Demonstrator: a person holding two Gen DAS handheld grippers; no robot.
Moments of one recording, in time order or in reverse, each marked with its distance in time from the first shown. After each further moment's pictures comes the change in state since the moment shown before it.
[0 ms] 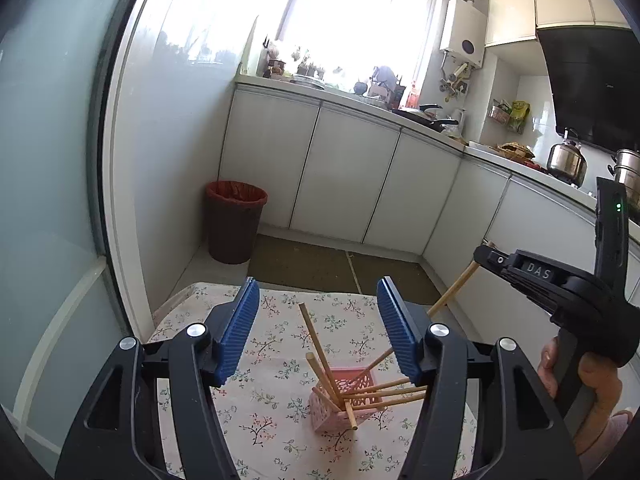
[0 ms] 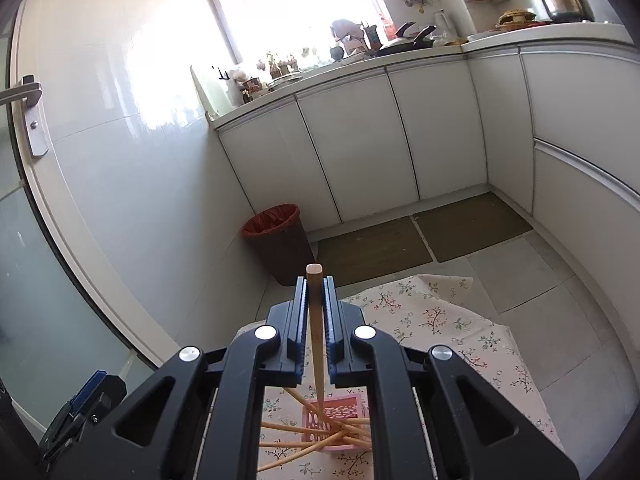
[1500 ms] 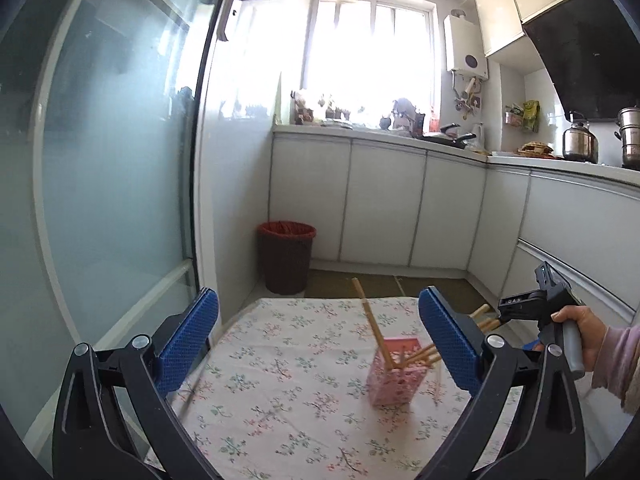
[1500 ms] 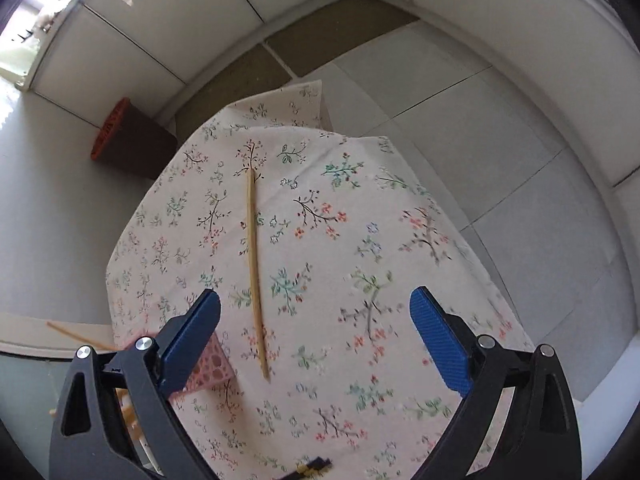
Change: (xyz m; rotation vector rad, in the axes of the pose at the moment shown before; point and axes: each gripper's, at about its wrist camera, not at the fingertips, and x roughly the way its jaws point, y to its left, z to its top) left arm -0.084 0.004 -0.077 0.133 -0.207 0.203; right arm 0.131 -0.217 -0.072 0.429 0.646 -0.305
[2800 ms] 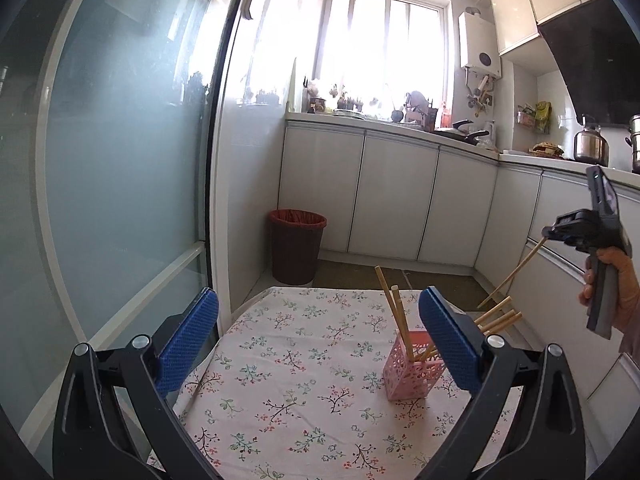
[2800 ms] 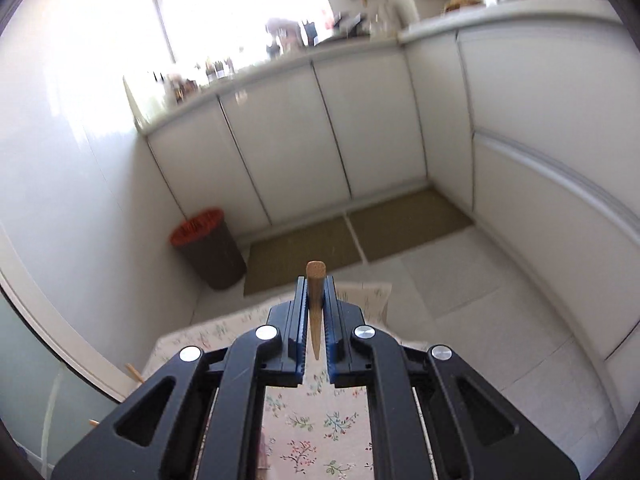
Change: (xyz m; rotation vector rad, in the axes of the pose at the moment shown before) left arm 0.008 0.029 -0.003 -0.058 0.049 -0.006; right arm -0.183 0.068 -0.038 -0.321 -0.695 0.145
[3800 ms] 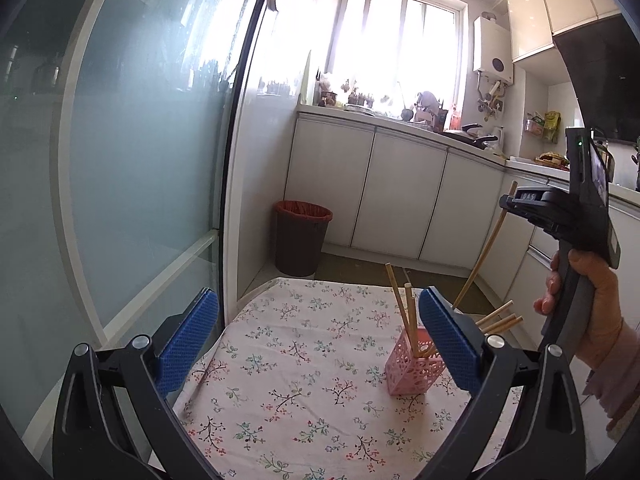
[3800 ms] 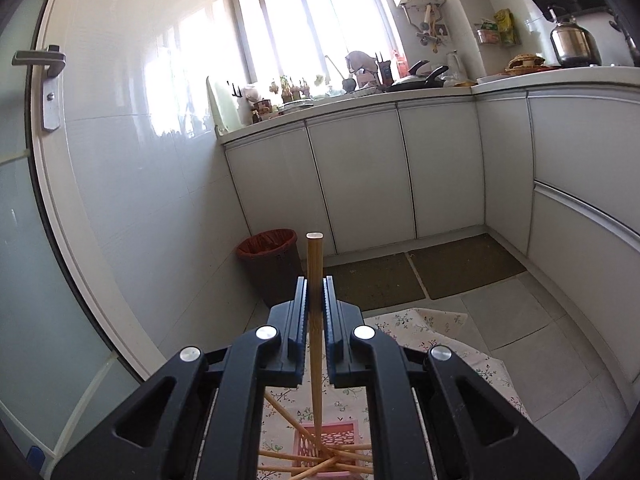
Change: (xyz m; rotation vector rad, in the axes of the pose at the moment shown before) left arm -0.003 0.017 0.004 -0.050 0.037 0.005; right arm -0.029 0.134 -0.054 -0.142 -0.121 0.140
